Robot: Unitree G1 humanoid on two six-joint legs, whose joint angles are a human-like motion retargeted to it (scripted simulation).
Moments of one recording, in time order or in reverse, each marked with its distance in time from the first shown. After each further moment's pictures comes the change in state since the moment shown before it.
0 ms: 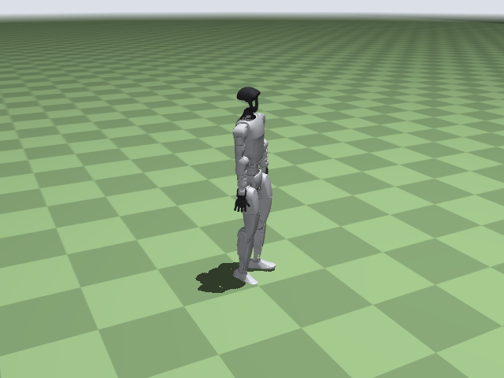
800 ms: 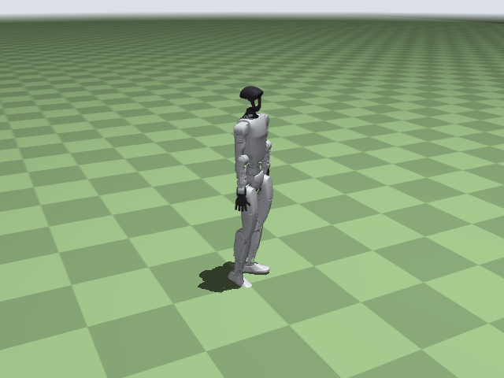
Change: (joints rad) left arm -0.001 0.021 -0.012 0.069 0.026 0.009 -0.012; right arm -0.012 0.002 0.003 -0.027 0.039 -0.014 0.008; waist 0.019 -0.010 0.006; left_leg 0.074 -0.051 0.066 -0.037 -0.086 0.037; right_leg -0.004 -0.035 0.048 0.047 -0.016 0.070
